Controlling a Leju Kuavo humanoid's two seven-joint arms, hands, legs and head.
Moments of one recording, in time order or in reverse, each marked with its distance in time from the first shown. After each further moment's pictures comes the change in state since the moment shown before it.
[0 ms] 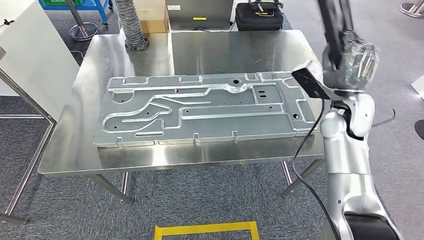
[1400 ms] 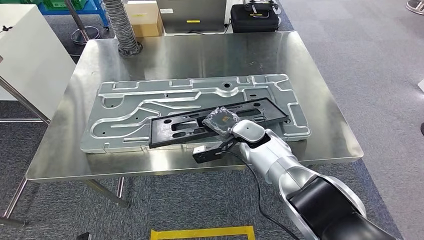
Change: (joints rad) left arm -0.075 -0.017 -0.070 0.003 -0.061 0.001 0.027; right arm -0.231 0.253 0.685 0.926 0.162 0.235 -0.118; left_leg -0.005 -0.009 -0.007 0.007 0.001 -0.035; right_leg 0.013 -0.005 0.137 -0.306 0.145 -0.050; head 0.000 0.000
